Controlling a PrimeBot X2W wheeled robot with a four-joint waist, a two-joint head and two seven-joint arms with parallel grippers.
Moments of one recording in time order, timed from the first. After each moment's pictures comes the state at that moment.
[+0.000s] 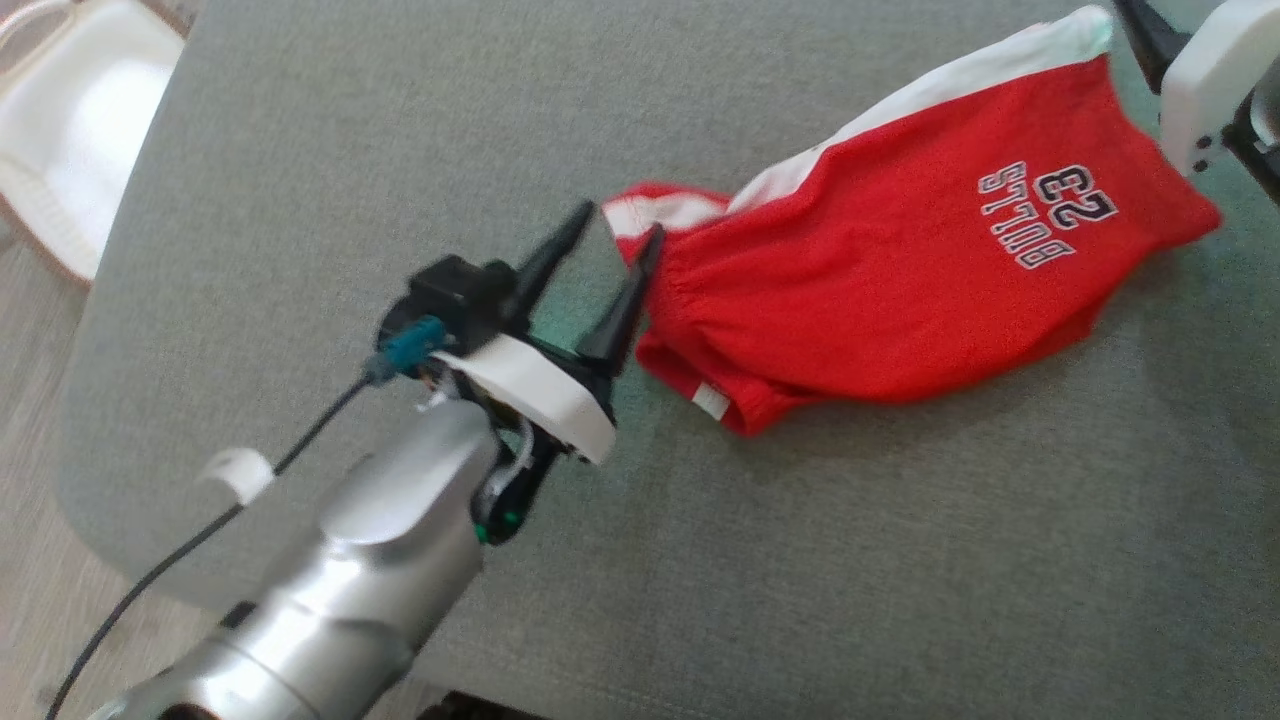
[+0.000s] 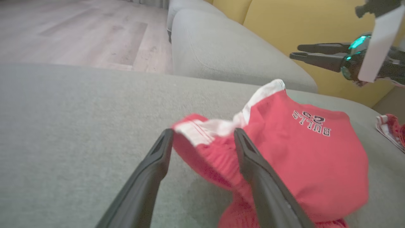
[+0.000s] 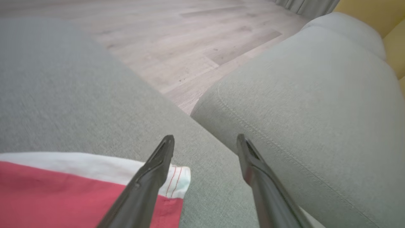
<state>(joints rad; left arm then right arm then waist) -0.76 0.14 -0.93 0.62 -0.84 -0.07 -0.25 -1.22 -0.57 1.05 0.94 0.66 0.13 -0.01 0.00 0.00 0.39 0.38</state>
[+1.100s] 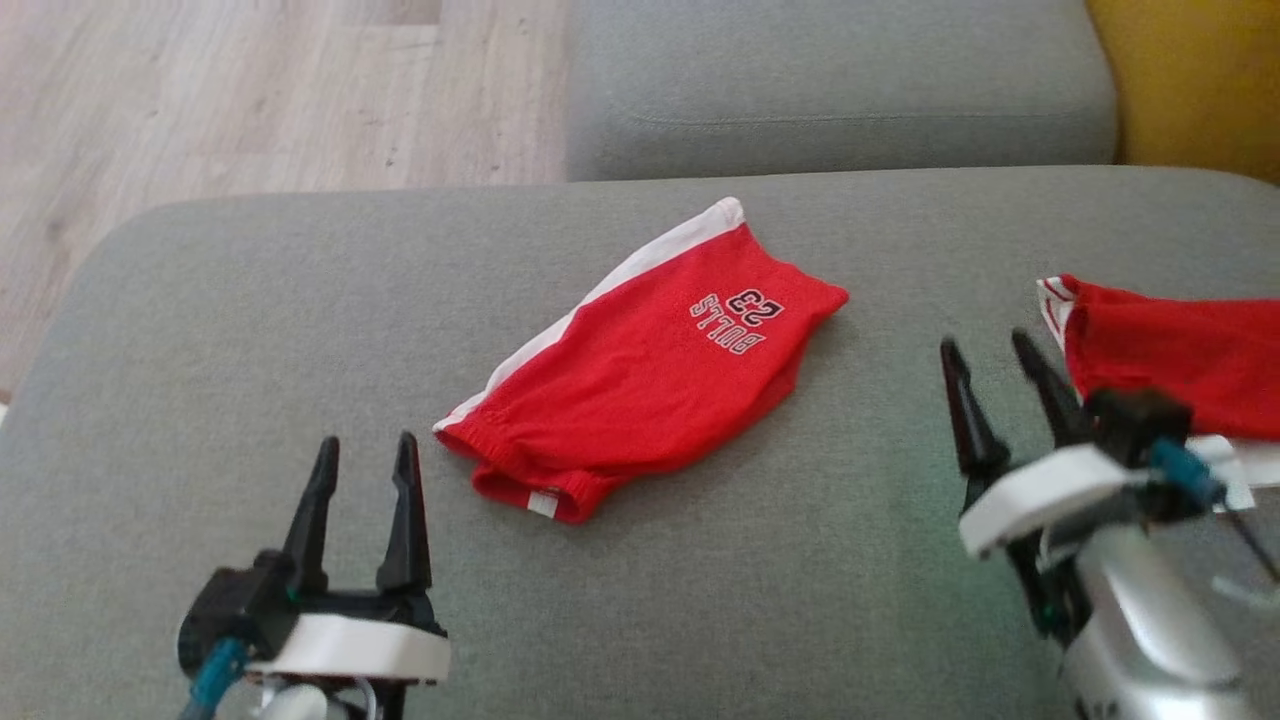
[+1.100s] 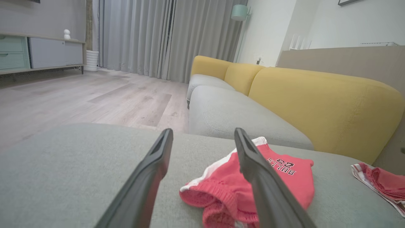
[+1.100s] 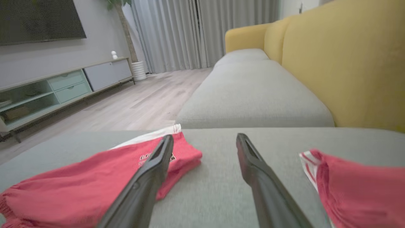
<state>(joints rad) -0.06 0.15 -0.26 0.21 -0.41 -0.01 -0.26 -0.37 -0.21 0.27 0.64 0.38 0.13 -0.25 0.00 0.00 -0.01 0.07</state>
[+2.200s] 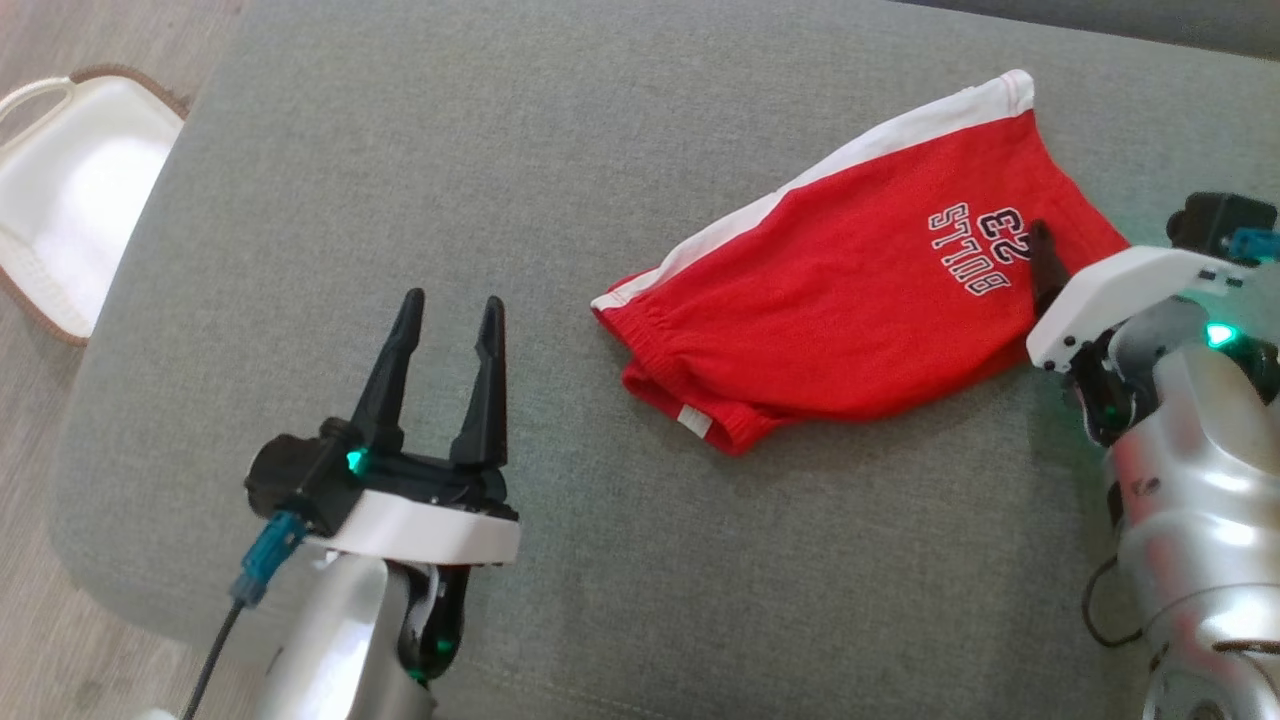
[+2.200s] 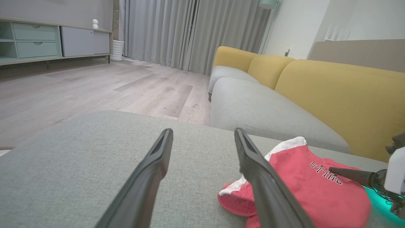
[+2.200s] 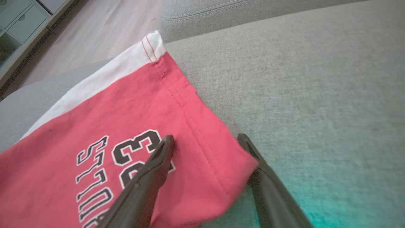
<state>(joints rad) -0.26 0.05 -0.28 0.25 -0.35 -0.12 -0.26 -0.76 -0.11 -0.20 1.04 0.15 0.13 0.11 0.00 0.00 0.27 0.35</state>
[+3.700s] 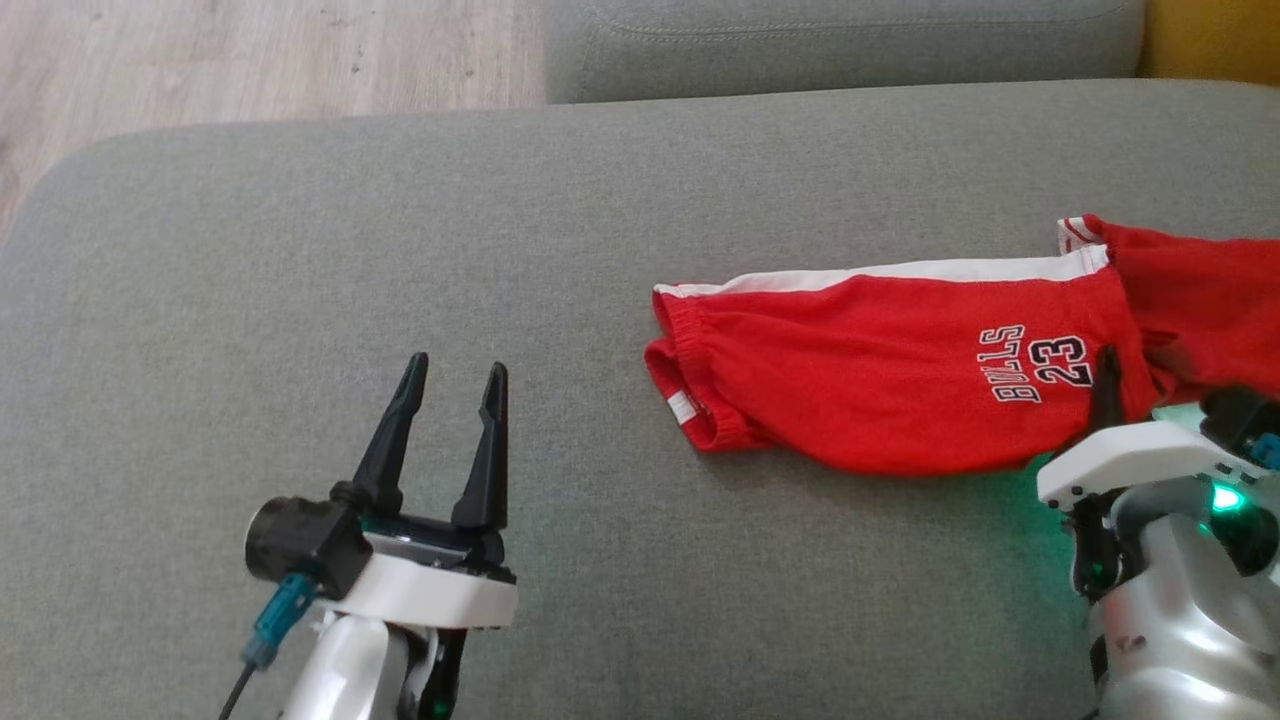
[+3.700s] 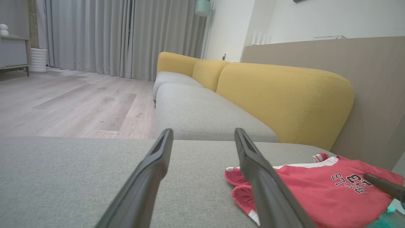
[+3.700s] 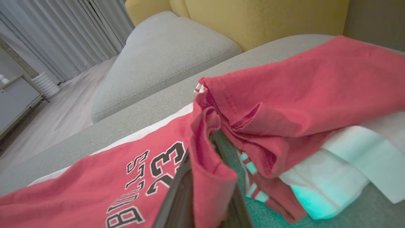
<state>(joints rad) -0.15 0.04 -0.26 0.21 -0.27 -0.12 -0.26 -0.45 -0.06 -0.27 0.87 0.23 0.13 -0.19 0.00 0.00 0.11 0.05</state>
